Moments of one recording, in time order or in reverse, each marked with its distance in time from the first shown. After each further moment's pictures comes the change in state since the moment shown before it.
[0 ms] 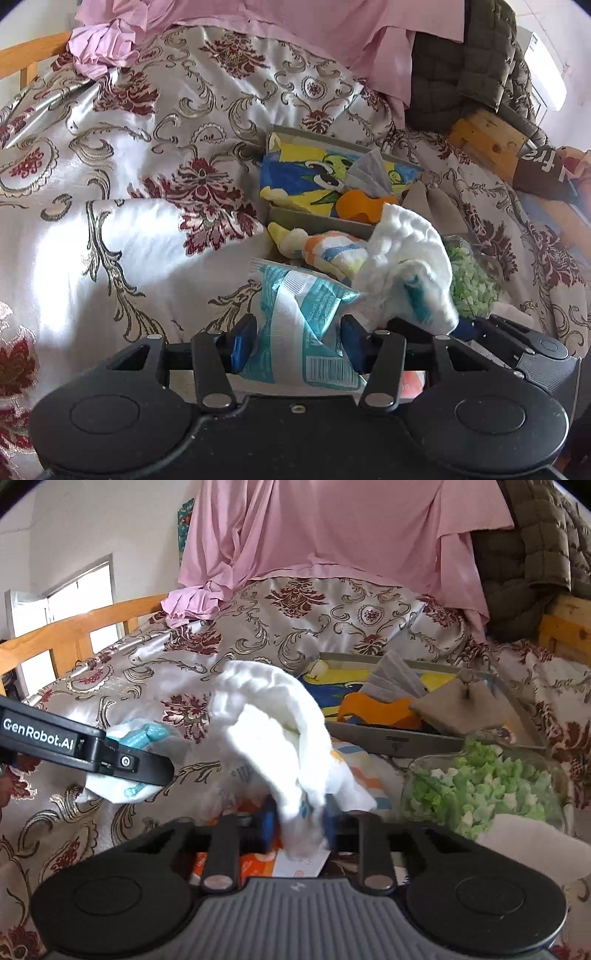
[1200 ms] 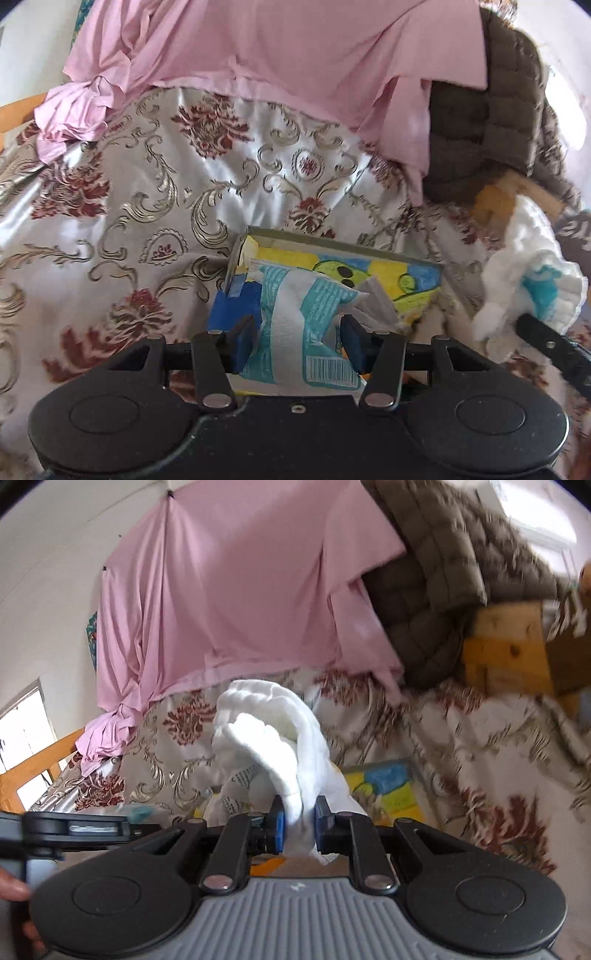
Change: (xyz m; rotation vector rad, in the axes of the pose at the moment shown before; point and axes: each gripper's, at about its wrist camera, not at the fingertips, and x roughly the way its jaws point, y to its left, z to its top) left arm 0.109 -0.059 0.134 -0.009 -0.162 0.092; right arm 0.030 -0.163 0.093 0.293 -0.224 -0.070
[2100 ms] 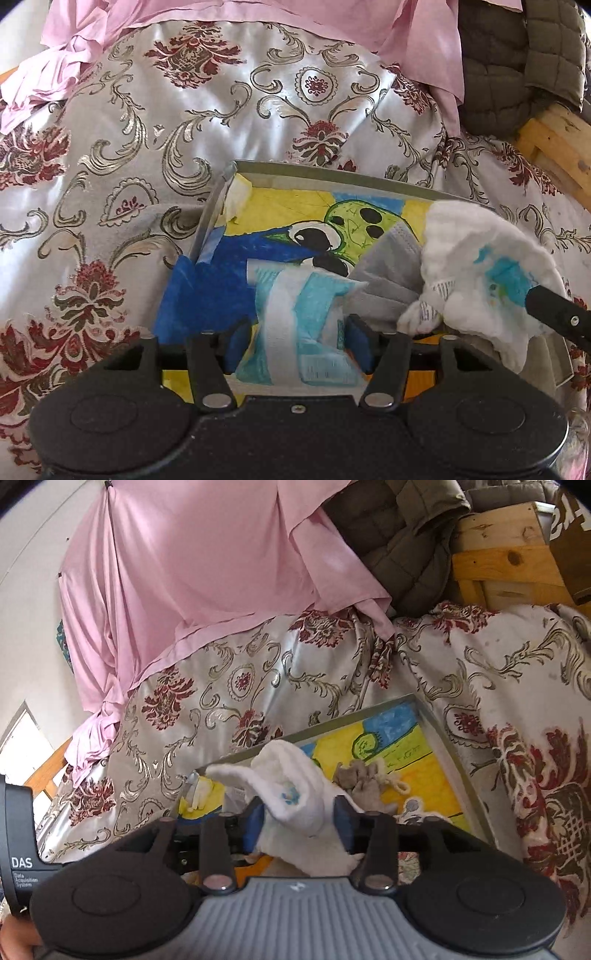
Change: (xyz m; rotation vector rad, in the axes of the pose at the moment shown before) left arm 0.091 -0.017 -0.005 0.039 0.186 0.090; right arm 0.061 -0.029 0.001 0.172 0.140 0.017
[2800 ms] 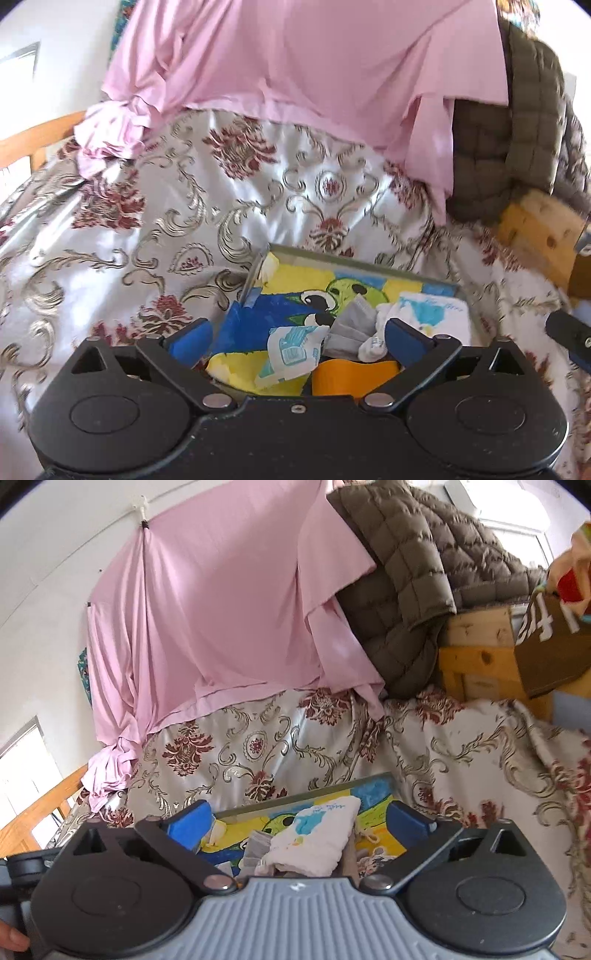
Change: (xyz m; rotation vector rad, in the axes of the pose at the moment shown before) left arm -0.140 -0.002 -0.022 -0.103 -0.261 0.037; right arm -0.126 0.028 0.005 -0.099 -0.208 -0.032
